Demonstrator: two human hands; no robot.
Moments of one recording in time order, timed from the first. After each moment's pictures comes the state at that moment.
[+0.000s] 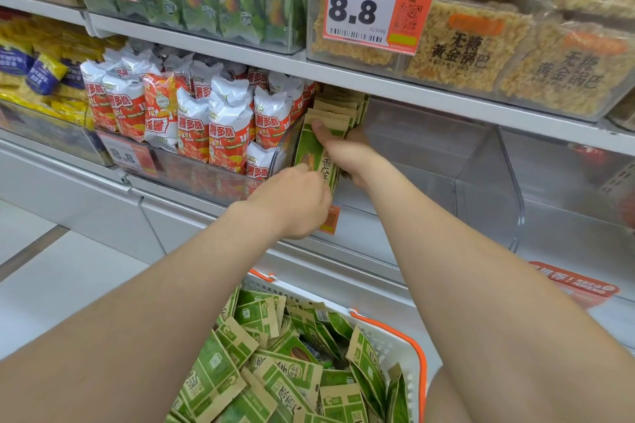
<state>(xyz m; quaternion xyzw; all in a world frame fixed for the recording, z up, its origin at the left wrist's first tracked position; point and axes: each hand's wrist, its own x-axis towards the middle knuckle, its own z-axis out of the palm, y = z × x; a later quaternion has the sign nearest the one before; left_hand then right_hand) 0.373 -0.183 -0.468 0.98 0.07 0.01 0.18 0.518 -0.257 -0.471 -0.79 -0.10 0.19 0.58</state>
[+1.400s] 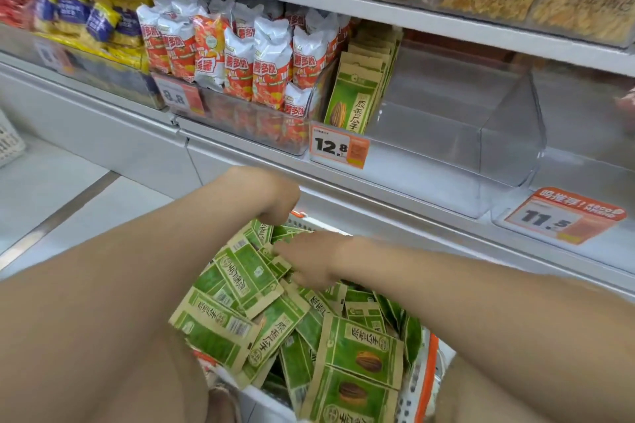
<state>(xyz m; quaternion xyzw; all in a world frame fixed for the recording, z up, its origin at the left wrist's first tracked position) 0.279 -0.169 -0.485 0.93 0.06 -0.34 -0.10 0.302 -0.292 -0.576 -0.76 -0.58 0.26 -0.12</state>
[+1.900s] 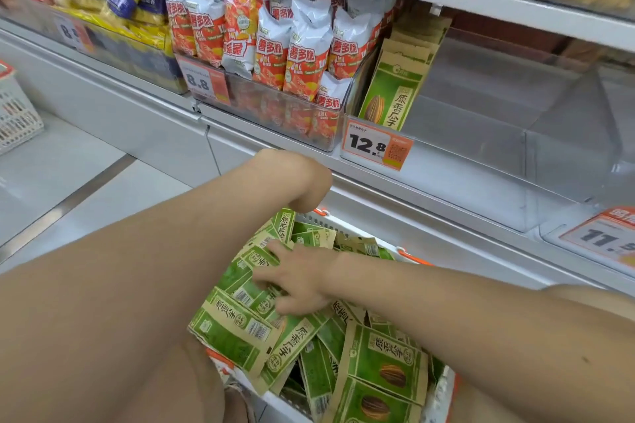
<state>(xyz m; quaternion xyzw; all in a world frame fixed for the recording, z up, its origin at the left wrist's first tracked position) 0.298 -0.145 -0.489 0.94 0.05 -0.32 -0.07 0.278 -0.248 -0.607 -0.68 -0.68 0.26 -0.10</state>
